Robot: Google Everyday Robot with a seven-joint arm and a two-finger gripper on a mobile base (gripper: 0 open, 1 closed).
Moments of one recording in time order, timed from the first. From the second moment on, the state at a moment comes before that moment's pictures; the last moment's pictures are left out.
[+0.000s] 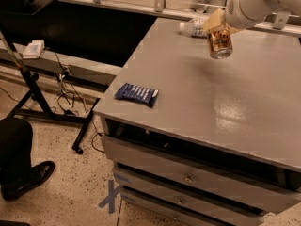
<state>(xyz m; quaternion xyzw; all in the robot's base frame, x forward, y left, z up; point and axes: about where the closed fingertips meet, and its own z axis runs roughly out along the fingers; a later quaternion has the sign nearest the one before) 0.730 -0.223 0.939 -0.03 0.92 0.08 0.37</state>
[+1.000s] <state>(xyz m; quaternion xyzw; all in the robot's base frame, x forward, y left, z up) 0.700 -0.179 0.987 -0.13 0.82 0.29 0.48</state>
